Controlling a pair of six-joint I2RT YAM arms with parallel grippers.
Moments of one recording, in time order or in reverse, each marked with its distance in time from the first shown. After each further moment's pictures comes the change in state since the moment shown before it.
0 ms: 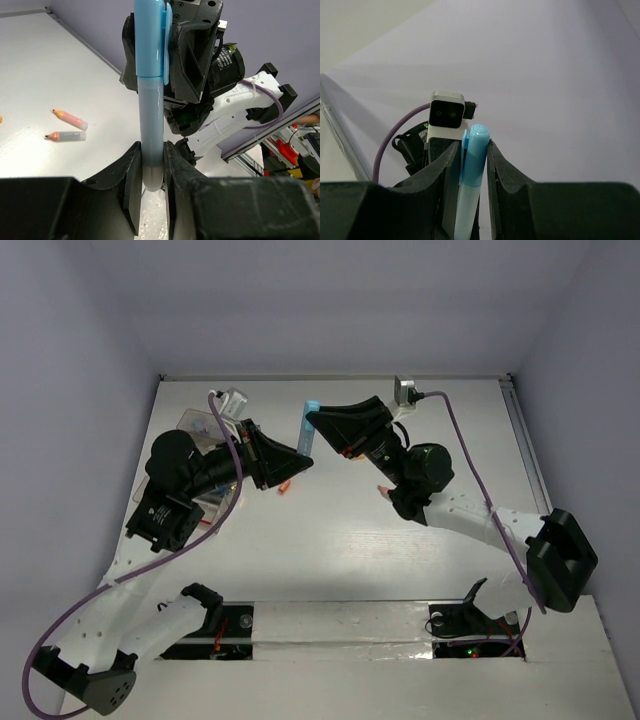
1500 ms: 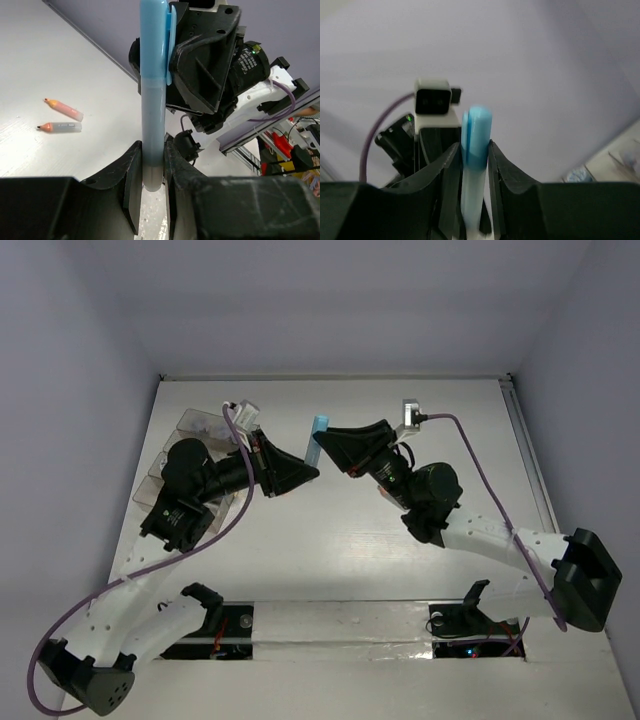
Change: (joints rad) left arm -0.014 0.007 -0.105 0.068 0.023 -0.011; right arm 0.072 -0.176 -0.154 -0.162 0.177 -0.087
